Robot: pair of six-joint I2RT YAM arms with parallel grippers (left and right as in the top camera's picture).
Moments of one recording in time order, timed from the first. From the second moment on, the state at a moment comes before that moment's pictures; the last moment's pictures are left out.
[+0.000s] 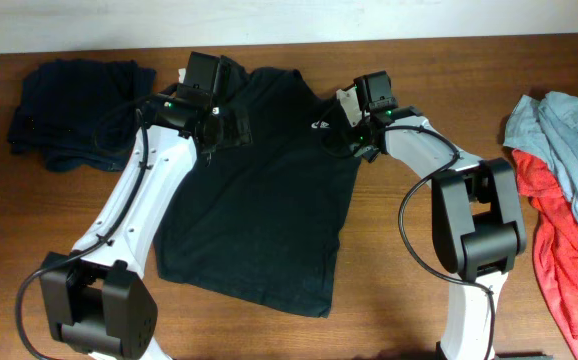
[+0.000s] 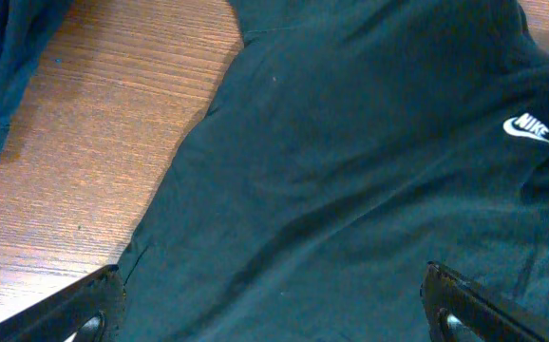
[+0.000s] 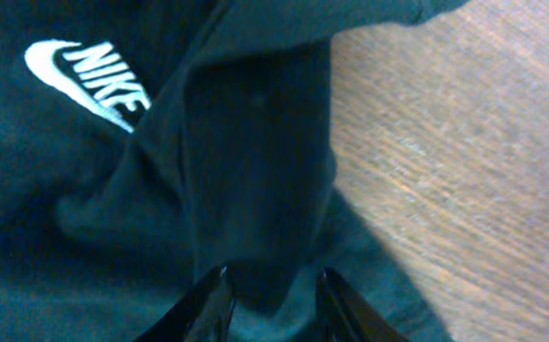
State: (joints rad) left arm -0.29 1.81 1.62 -0.93 -0.16 -0.41; right arm 0.23 2.17 1.52 -0.43 0.03 -0.28
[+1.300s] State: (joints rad) left arm -0.29 1.81 1.62 -0.93 -0.16 -0.41; right arm 0.23 2.16 1.52 -0.46 -0.03 -0.21
